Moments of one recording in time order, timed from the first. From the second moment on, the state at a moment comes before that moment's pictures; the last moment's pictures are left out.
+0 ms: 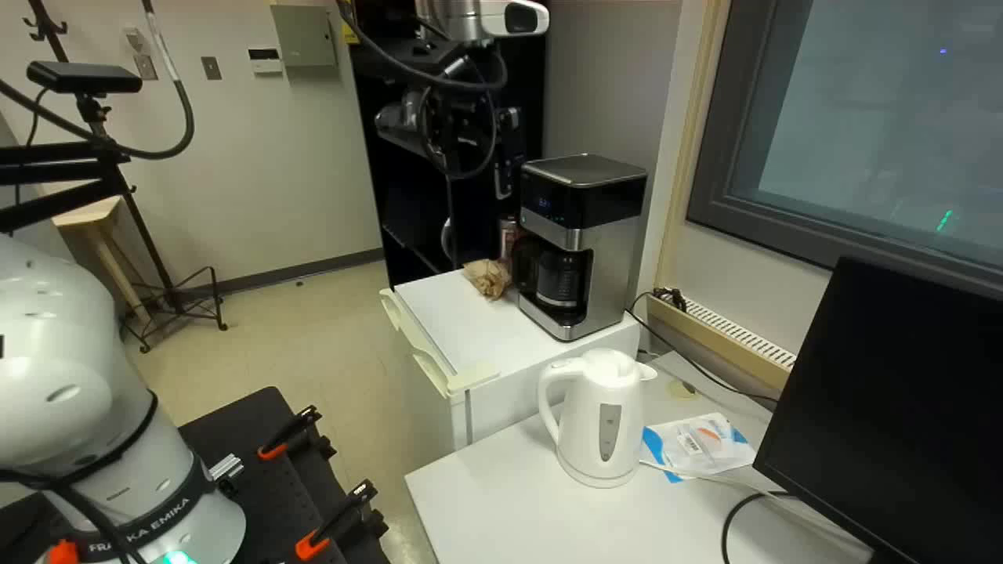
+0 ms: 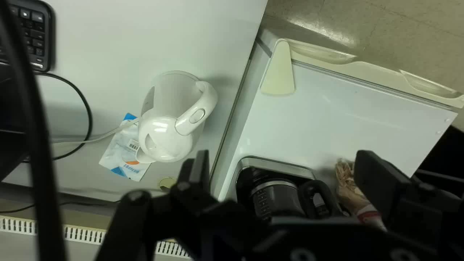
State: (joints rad) arm -0.02 -0.45 -0.19 -2.20 -0.02 1.88 -0.26
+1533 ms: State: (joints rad) arm 0.01 -0.25 -0.04 -2.25 -0.09 2.28 -0.23
